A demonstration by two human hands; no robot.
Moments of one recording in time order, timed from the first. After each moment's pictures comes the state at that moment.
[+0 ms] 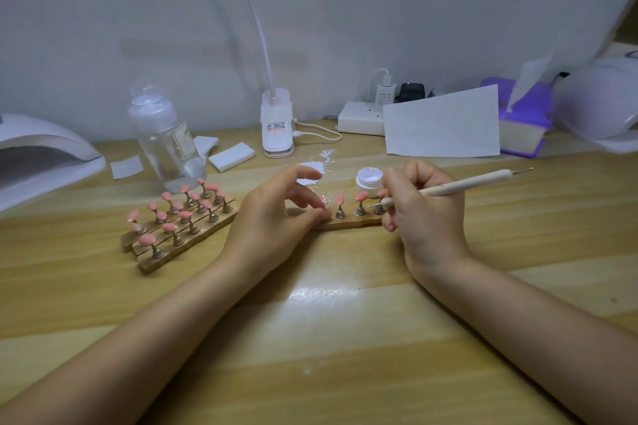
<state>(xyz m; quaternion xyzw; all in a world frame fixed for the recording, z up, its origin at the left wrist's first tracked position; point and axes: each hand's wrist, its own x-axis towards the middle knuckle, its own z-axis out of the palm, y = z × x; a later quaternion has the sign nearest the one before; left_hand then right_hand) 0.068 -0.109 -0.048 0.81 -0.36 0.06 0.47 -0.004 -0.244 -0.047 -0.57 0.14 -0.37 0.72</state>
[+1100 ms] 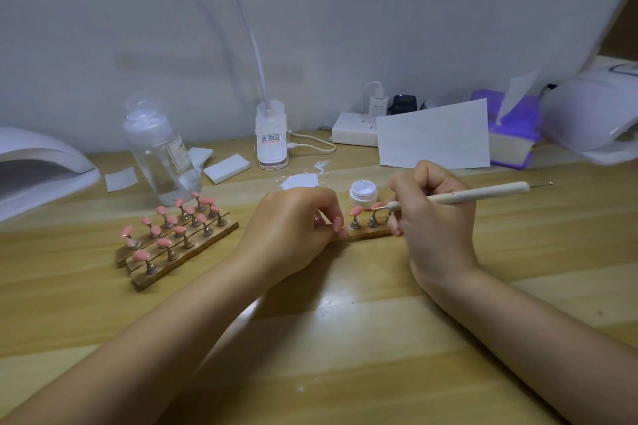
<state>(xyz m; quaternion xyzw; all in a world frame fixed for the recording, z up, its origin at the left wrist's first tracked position) 0.059 -0.127 -0.028 0.86 -0.41 0.05 0.29 -0.009 -0.254 -0.039 -0.58 0.10 -0.40 0.70</state>
